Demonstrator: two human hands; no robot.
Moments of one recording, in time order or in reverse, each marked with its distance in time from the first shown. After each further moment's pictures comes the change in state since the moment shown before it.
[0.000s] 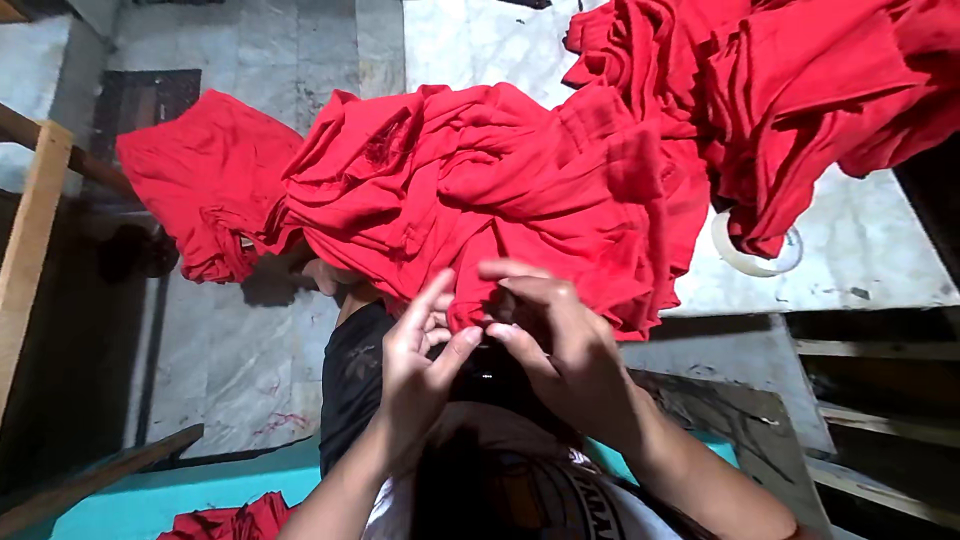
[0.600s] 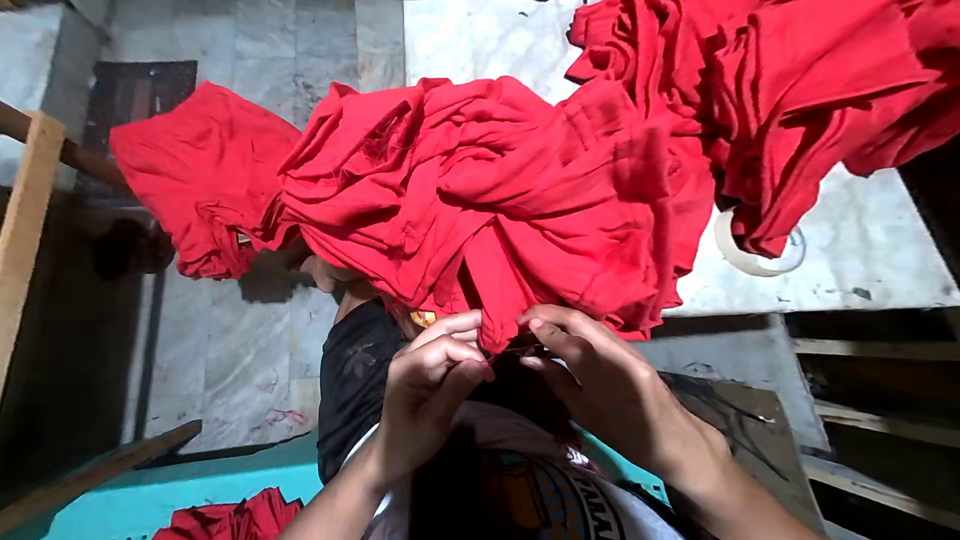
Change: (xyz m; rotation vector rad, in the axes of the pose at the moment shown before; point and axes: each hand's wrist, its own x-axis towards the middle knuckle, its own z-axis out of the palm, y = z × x) left_hand -0.012 0.001 -0.005 -0.179 -0.186 0.072; right_hand -0.031 0.018 -0.023 -0.220 -0.109 -0.141
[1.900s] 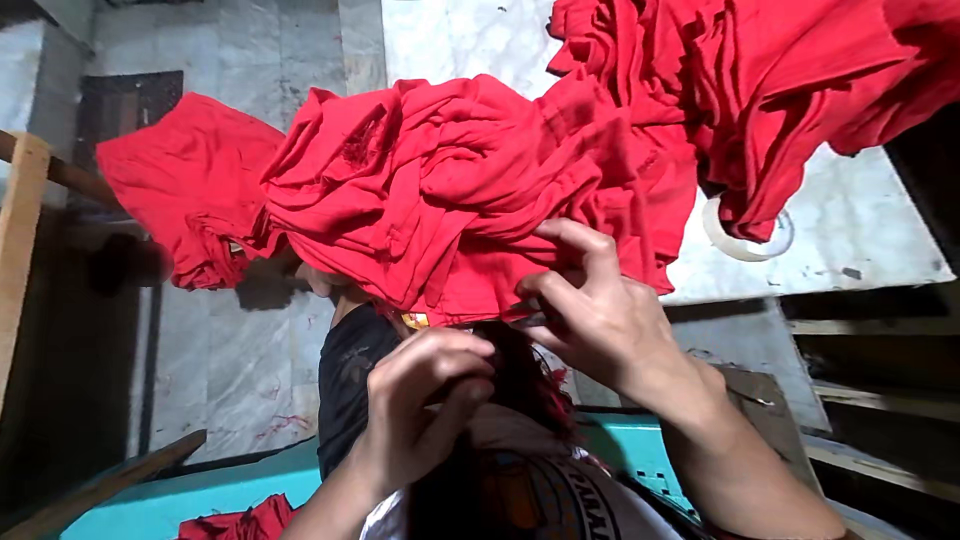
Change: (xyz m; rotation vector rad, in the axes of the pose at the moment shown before) left_hand 0.009 0.012 -0.007 0.345 -0.088 0.211; right_hand 0.026 0.027 -0.010 -0.220 -0.034 0.007
